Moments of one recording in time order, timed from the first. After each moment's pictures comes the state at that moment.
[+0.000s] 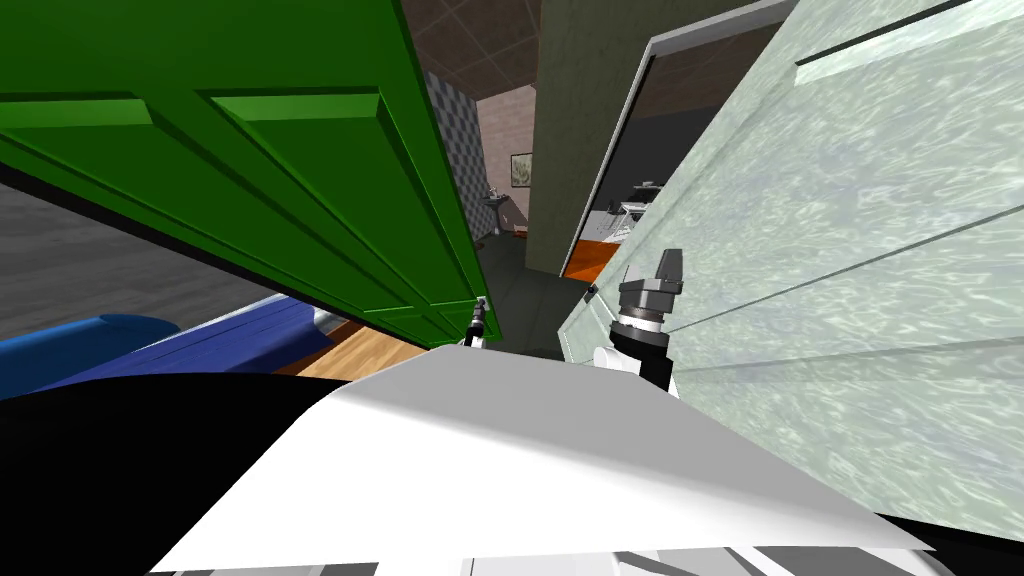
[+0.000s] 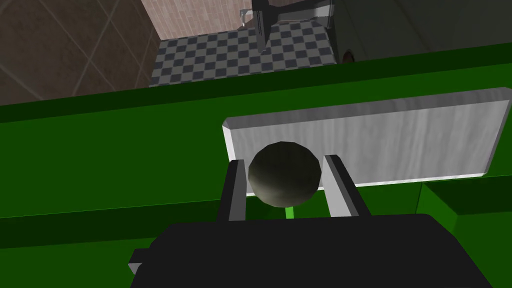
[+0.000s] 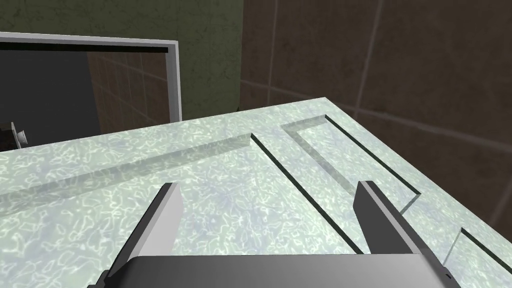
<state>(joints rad) -0.08 0.06 0.06 -0.69 0.14 -0.80 -0.09</state>
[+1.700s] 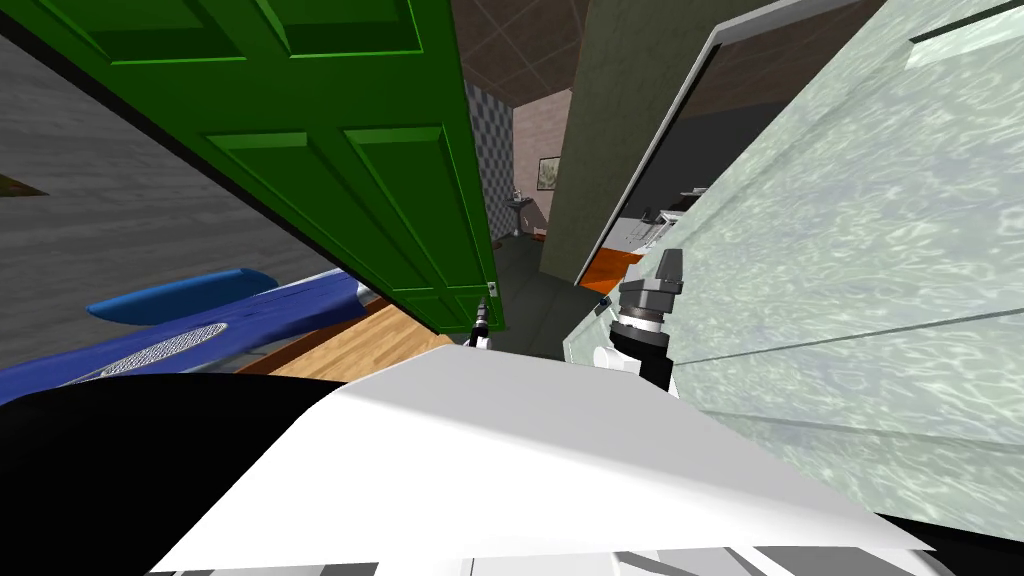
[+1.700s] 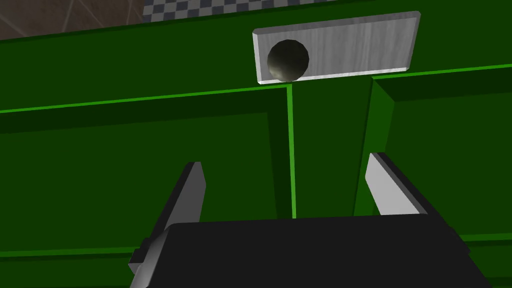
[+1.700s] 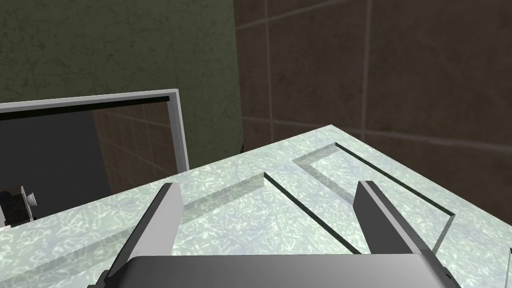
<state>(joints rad) -0.05 -0.01 0.05 -0.77 0.18 -0.77 -0.18</state>
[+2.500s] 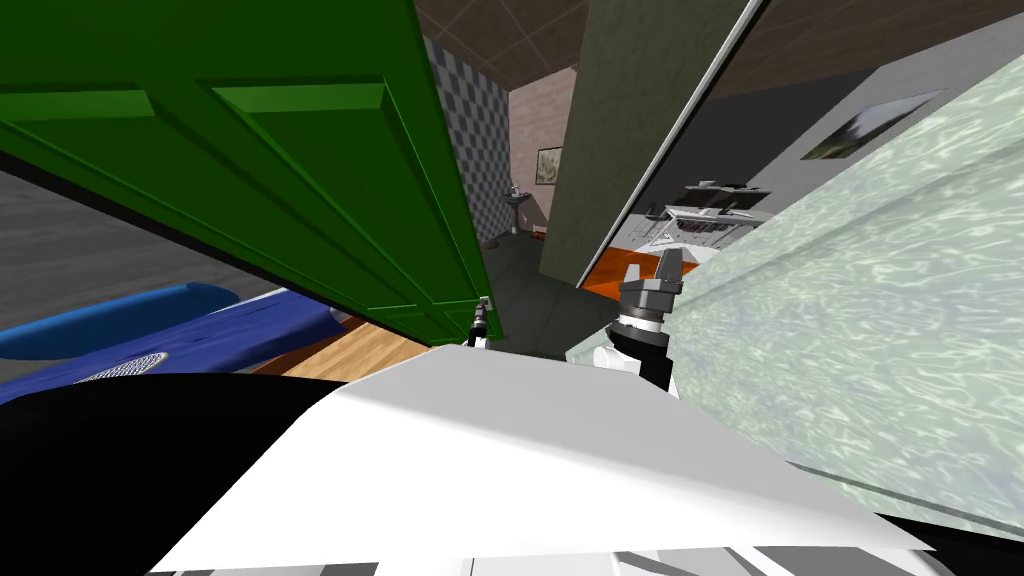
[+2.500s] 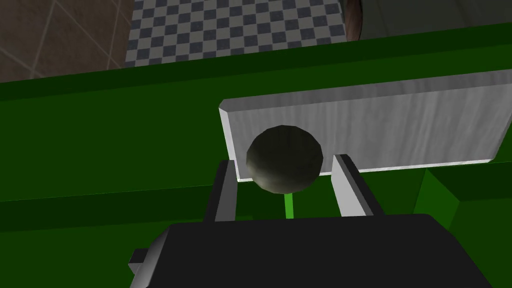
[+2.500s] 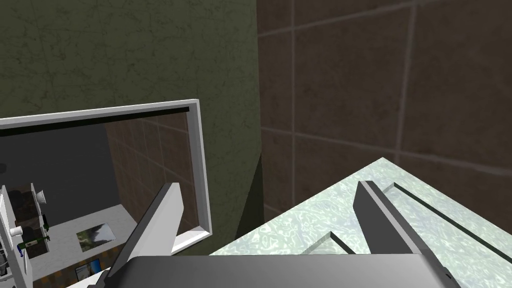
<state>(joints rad) -0.05 0.01 0.07 -0.75 0.19 -0.80 -0.17</state>
